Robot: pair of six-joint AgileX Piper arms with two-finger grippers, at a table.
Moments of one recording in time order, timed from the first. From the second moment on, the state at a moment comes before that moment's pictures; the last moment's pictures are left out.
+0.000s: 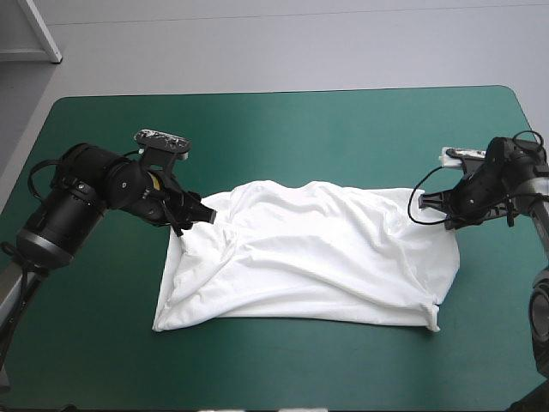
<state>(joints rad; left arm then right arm) -0.45 1.37 -1.43 0.03 1.23 -0.10 -0.08 1.68 -1.33 0.12 1.08 -0.06</state>
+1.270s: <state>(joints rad) -0.45 1.35 -1.43 0.03 1.22 -0.10 0.30 1.92 -1.42 0.41 1.13 -0.07</state>
